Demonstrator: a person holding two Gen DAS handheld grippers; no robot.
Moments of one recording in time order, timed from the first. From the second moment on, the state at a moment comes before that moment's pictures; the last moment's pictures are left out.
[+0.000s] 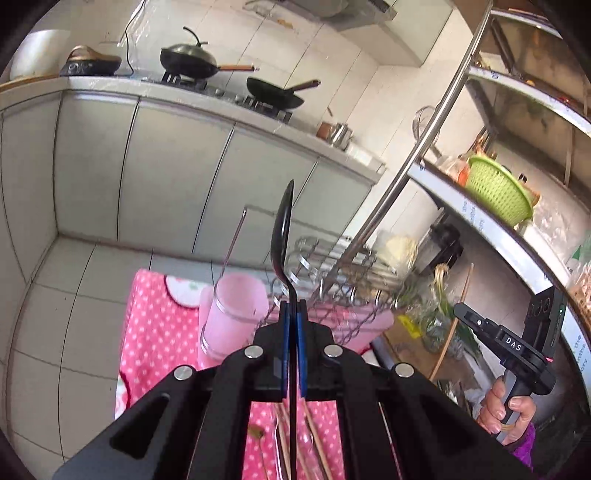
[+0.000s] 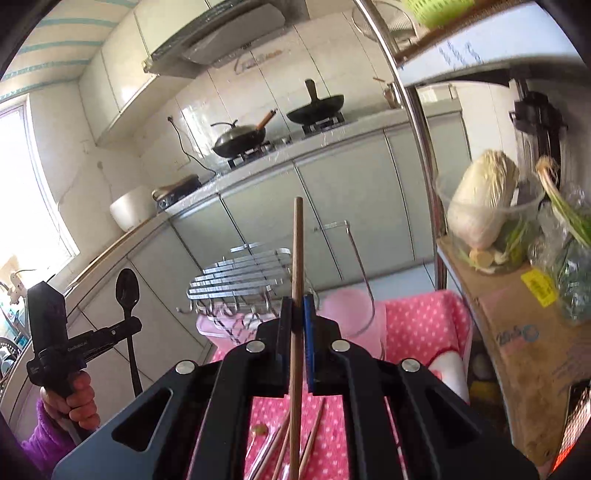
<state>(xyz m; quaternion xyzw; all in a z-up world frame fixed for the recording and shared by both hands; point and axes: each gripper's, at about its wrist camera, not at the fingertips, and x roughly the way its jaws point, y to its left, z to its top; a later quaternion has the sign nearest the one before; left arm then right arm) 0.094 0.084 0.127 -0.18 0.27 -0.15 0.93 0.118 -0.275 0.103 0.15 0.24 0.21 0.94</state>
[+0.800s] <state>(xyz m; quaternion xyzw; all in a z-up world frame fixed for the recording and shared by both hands) 0.185 0.075 0.125 -0.10 0.07 -0.04 0.99 0.213 -0.266 0.140 0.09 0.11 0.13 0.98</state>
